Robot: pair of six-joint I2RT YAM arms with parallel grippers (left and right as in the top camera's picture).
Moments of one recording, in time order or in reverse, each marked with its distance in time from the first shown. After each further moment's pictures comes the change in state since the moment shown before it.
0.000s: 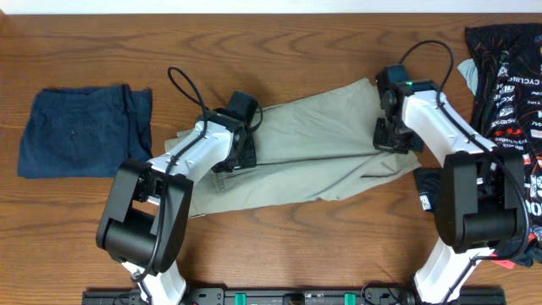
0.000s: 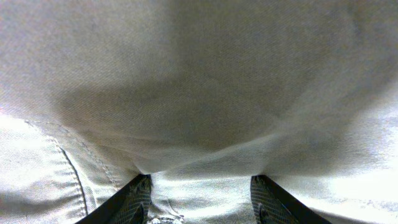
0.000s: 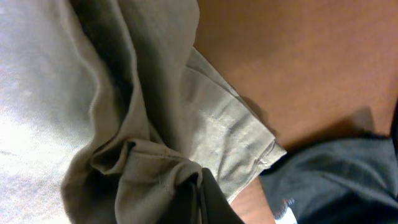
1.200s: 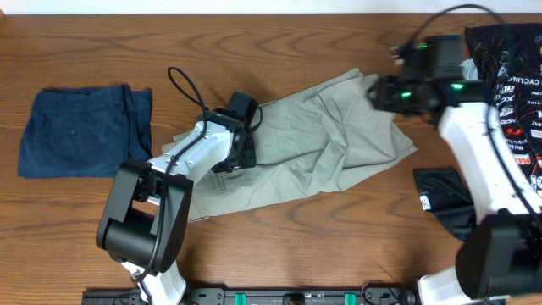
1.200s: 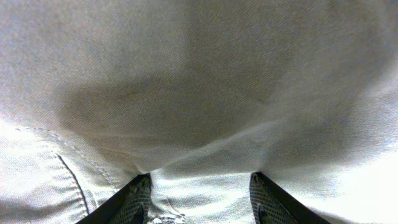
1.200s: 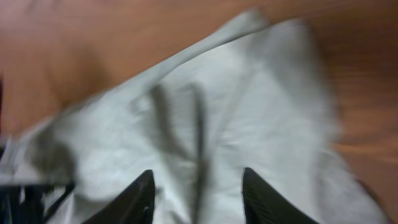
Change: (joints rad) left arm 0.000 0.000 -0.002 0.003 -0.003 0.000; right arm -0.047 -0.261 0.011 0.332 -0.594 -0.227
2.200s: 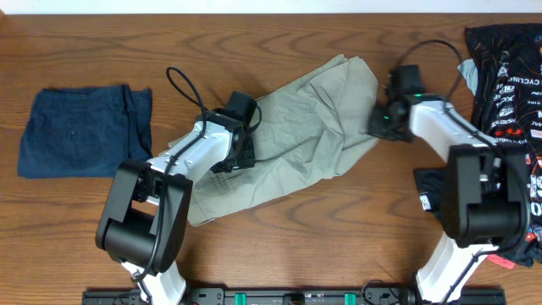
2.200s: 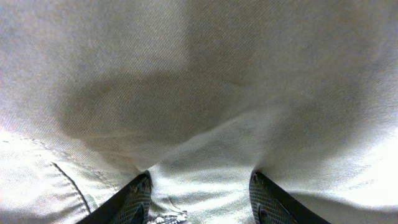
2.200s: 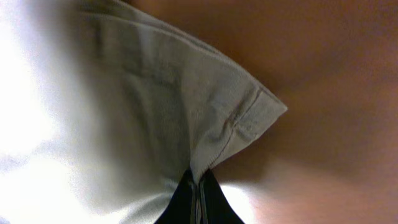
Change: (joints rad) left arm 0.005 -0.001 -0.002 -0.002 0.000 -0.003; right arm -0.053 0.280 -0.129 0.064 0.323 0.126
